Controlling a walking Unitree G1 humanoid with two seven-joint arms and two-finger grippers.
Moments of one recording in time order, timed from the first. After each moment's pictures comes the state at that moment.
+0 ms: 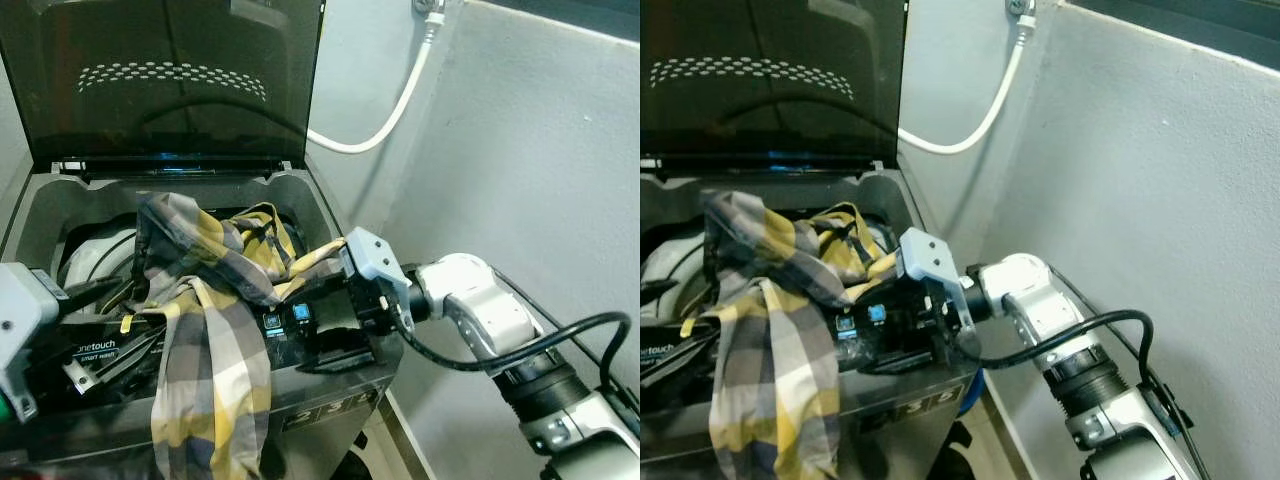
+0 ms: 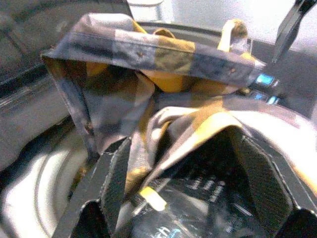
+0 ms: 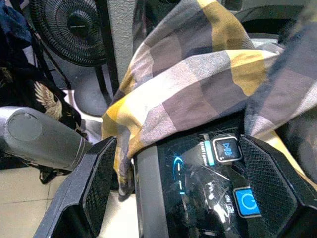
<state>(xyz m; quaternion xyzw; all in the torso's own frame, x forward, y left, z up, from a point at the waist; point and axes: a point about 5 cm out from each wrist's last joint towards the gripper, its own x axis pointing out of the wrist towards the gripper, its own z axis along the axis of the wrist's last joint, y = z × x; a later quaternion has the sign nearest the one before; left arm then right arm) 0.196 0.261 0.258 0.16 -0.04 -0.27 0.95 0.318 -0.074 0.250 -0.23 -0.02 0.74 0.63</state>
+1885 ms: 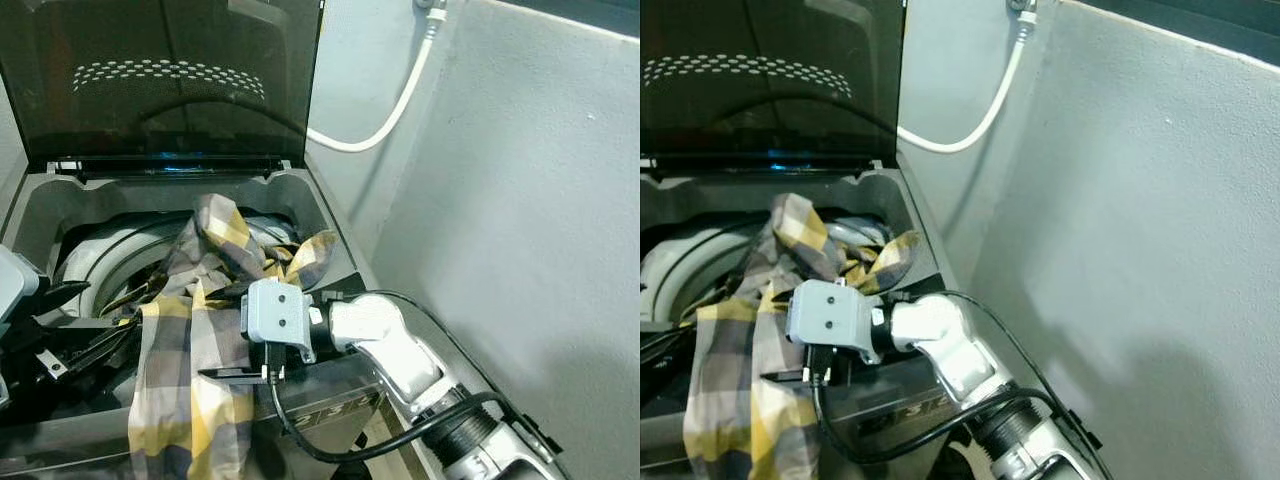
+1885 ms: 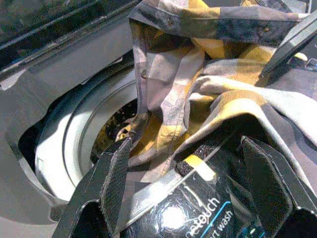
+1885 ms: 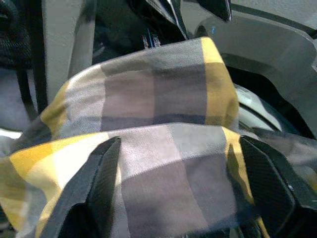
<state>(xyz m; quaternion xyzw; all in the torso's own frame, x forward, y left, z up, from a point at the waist) 0.201 0.282 0.262 0.20 0.01 -0.19 0.96 0.301 0.018 0.223 -0.27 -0.17 0.66 0.68</state>
